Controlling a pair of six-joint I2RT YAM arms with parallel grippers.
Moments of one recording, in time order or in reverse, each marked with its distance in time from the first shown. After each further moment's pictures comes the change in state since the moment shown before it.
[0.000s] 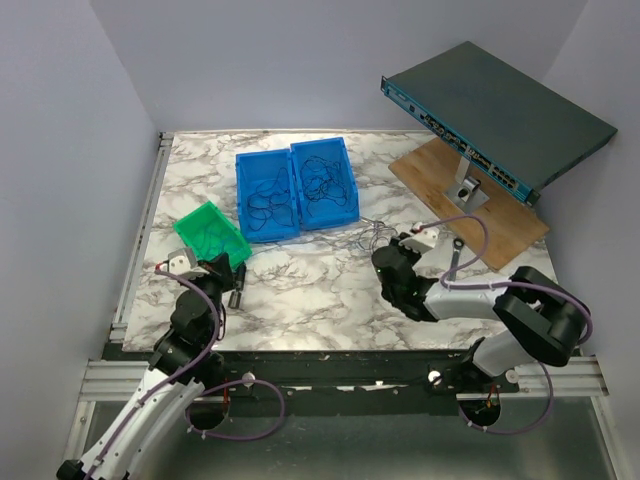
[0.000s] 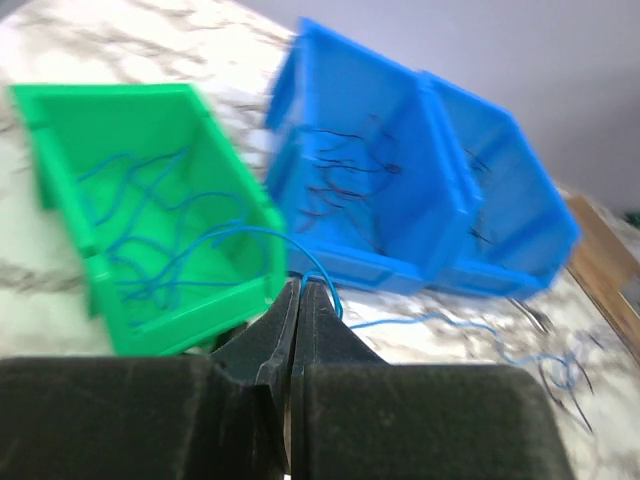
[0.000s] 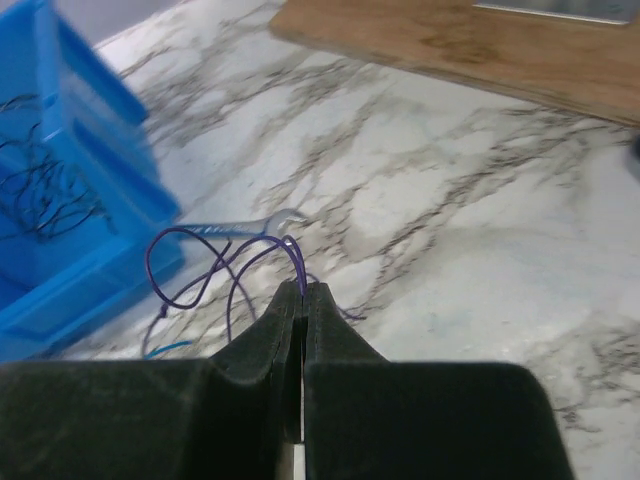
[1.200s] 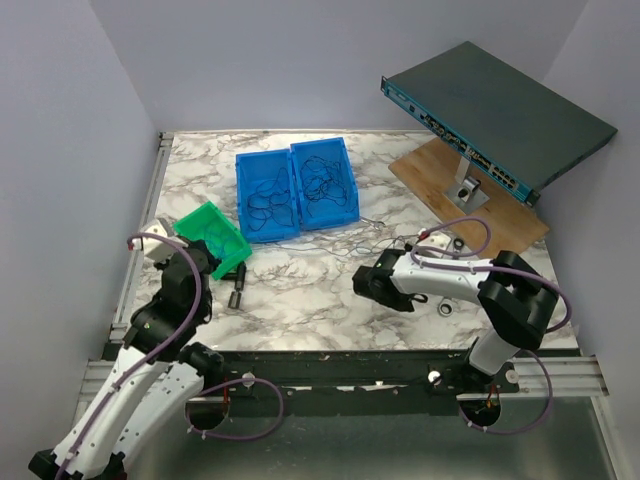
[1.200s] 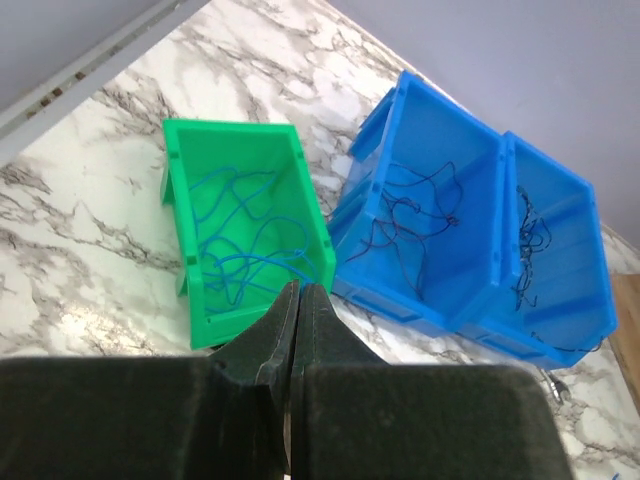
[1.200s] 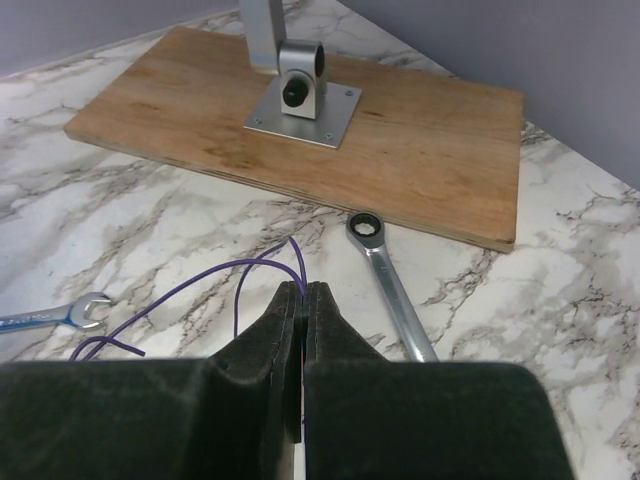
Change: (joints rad) left arm 0.000 0.266 0.427 -0.481 -0.278 -0.242; right arm 0.101 0.163 0.456 -2.022 0.499 1.441
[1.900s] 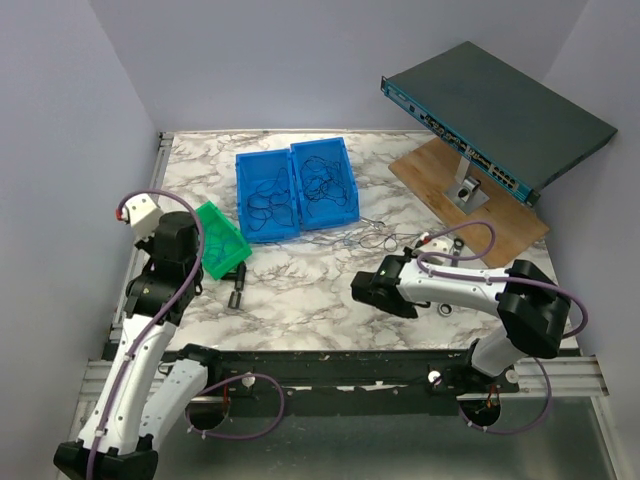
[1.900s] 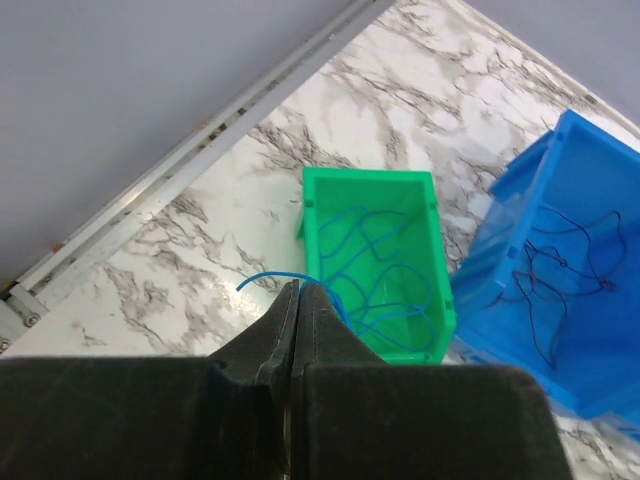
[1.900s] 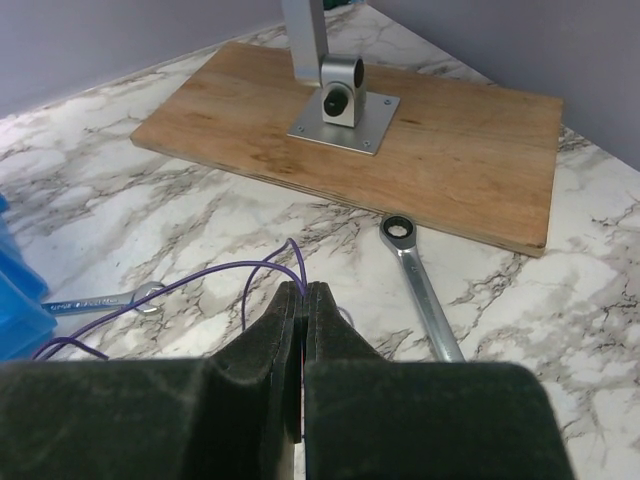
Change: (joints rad) left arm 0.251 0.305 0.269 -0.139 0.033 0.140; right arm 0.077 -0.081 0.013 -0.012 0.014 0.001
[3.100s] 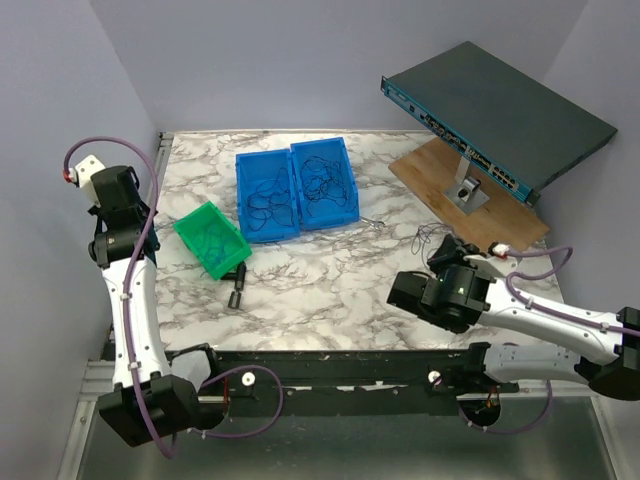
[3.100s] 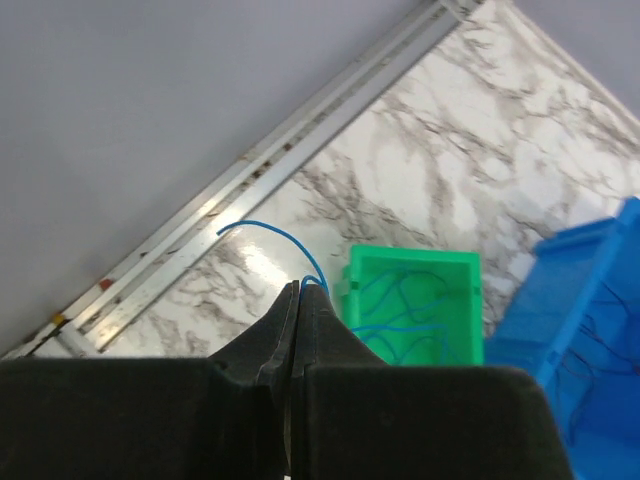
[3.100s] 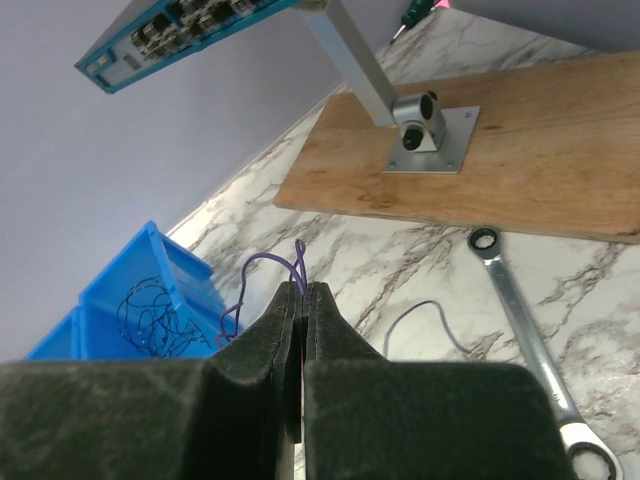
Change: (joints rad) left arm 0.564 0.323 0.280 0.009 0.407 0.190; right arm 0.097 -0.499 -0.014 -0.007 0.006 0.002
